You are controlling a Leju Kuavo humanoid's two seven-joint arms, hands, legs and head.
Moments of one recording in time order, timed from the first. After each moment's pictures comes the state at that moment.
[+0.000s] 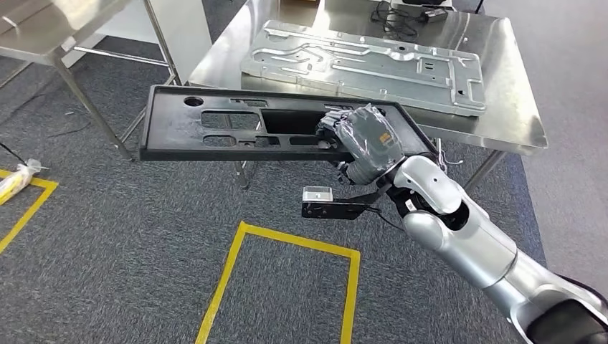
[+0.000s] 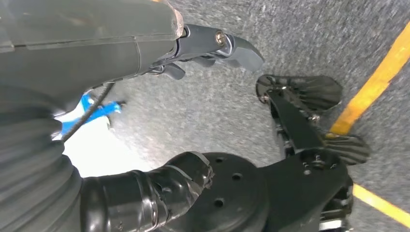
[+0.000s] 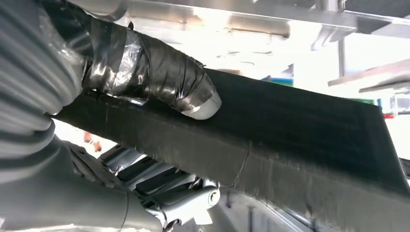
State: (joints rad) left arm 0.06 -0.06 0.70 -0.15 -0.53 -0.23 0.10; right arm -0.72 -0.45 0.71 -1.58 0.89 -0.15 -0.15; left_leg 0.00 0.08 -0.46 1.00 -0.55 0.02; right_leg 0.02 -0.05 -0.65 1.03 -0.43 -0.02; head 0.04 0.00
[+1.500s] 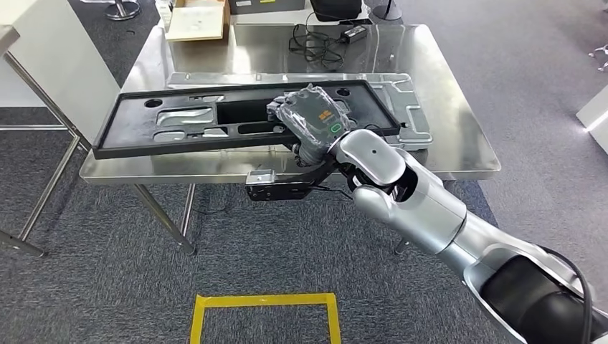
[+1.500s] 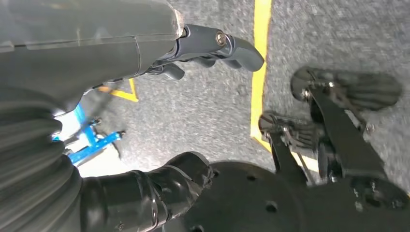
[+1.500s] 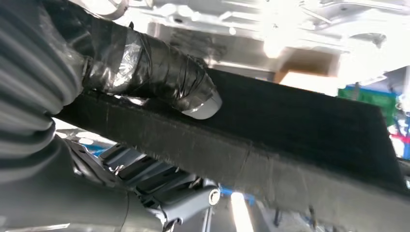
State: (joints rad) left arm 0.07 -0.06 0.70 -0.14 -0.53 -0.23 0.10; right arm -0.96 -0.24 0.89 -1.35 1.00 -0.03 -0.06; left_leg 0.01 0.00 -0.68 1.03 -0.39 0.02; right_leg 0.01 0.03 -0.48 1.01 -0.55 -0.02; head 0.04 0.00
